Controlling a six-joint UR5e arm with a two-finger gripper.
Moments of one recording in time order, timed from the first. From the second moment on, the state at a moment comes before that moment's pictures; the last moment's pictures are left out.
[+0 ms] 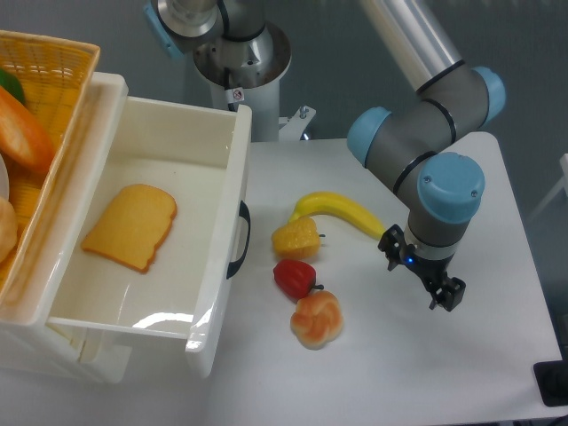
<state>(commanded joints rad) 2.65 -2.13 -1.38 -1.10 1.59 1.50</state>
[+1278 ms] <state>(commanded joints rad) 2.64 -2.13 -1.59 -1.01 1.58 1.34</state>
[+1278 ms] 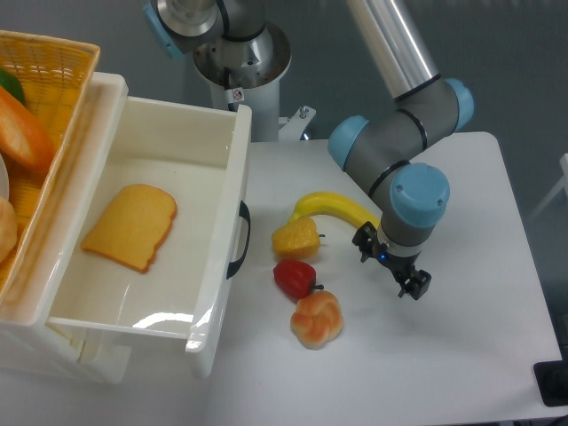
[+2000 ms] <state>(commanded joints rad) 2.60 -2.03 -1.59 -1.30 1.28 1.03</state>
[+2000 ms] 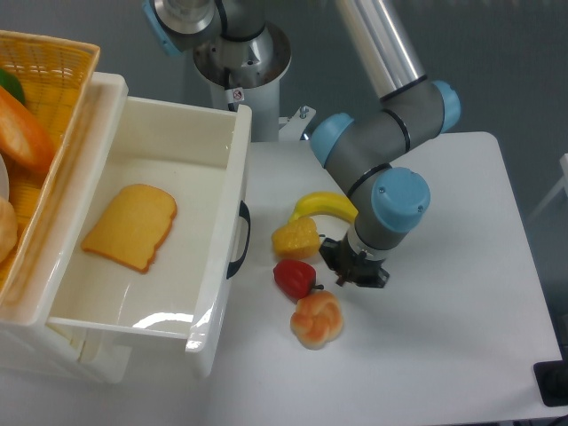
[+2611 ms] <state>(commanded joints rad) 2.56 -1.98 -1.58 -1.37 1.01 0.83</state>
